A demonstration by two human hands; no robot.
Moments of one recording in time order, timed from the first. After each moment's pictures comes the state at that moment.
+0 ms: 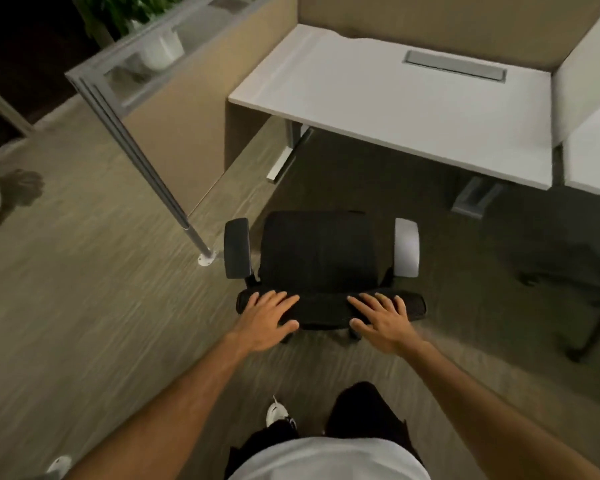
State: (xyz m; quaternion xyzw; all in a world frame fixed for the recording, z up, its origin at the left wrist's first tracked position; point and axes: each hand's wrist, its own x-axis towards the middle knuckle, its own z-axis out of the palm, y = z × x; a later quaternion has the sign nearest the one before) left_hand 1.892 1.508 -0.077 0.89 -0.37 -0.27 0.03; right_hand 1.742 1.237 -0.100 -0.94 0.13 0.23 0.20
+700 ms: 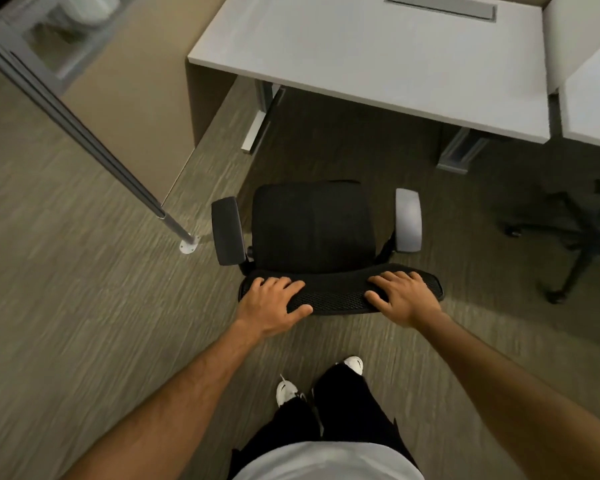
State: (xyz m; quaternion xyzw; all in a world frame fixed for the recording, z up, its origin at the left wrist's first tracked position) left_hand 1.955 1.515 -0.125 0.86 -0.47 -0.20 0.01; right_hand 1.784 1.237 -0.110 -0.96 0.15 0.21 0.08
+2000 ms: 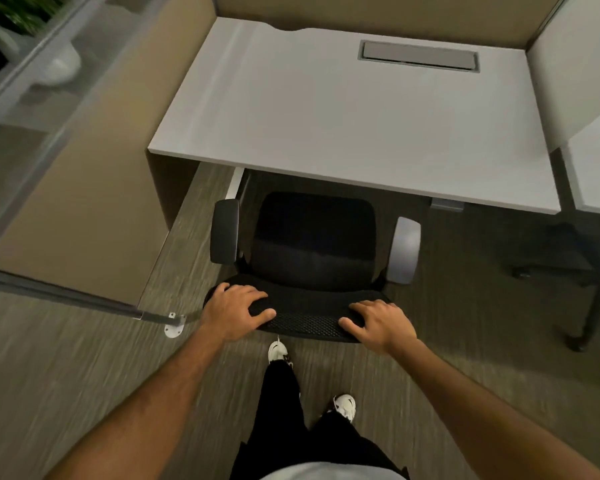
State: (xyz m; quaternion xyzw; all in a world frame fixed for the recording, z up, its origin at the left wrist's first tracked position) left_hand 2.280 1.341 -0.111 0.87 -0.45 -0.21 -0.02; right_hand 2.038 1.091 -0.113 -0.94 0.21 0.20 0.16
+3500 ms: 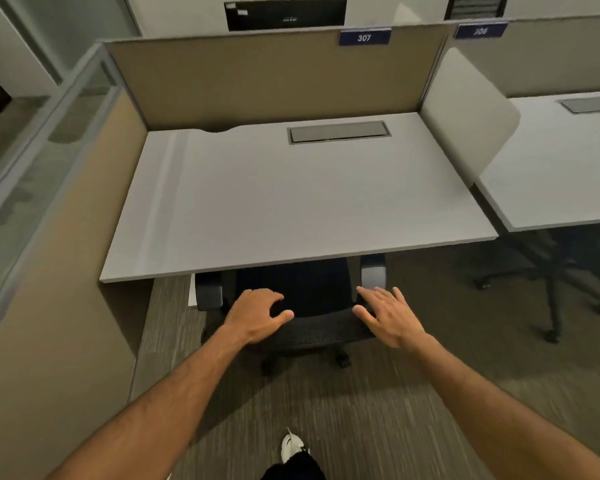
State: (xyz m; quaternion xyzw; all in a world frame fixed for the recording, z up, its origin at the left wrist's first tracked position) left_hand 2.424 1.157 -0.047 0.79 -0.57 -0.21 0.05; right_hand 2.138 0.992 -0.051 -0.90 0.38 0.07 0.22
